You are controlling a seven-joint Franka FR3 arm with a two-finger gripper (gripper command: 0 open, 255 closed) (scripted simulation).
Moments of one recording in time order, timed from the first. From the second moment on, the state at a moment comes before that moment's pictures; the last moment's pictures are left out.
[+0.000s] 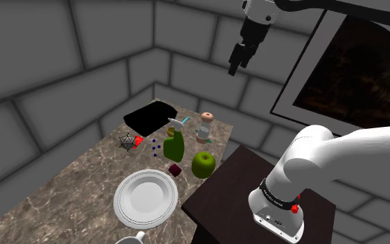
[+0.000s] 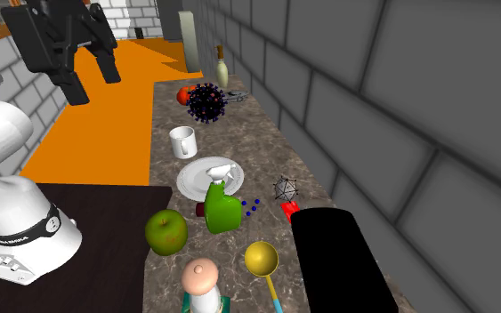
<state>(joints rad) 0.00 -0.81 -0.03 -2.32 -0.09 1.63 -0.09</state>
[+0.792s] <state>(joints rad) 0.03 -0.57 0.08 -2.38 -0.05 1.89 0.05</state>
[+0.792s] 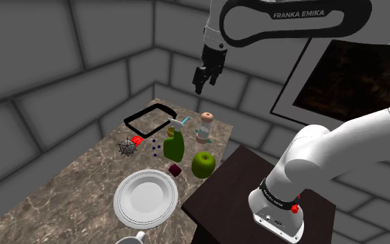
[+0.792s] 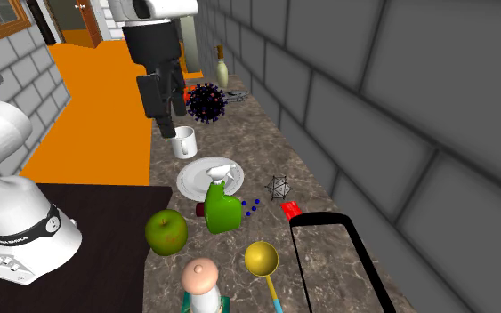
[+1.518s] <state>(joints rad) 0.05 -0.20 0.20 -2.30 -0.08 2.13 0.22</state>
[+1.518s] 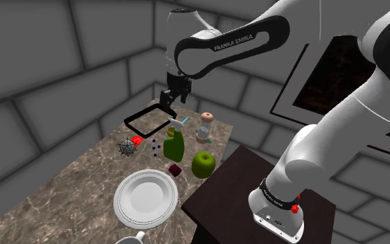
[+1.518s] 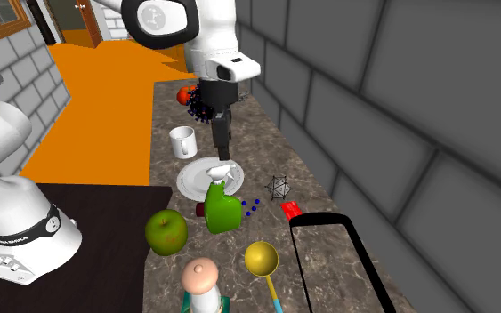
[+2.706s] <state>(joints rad) 0.17 0.50 0.23 -1.84 -0.28 2.27 0.50</state>
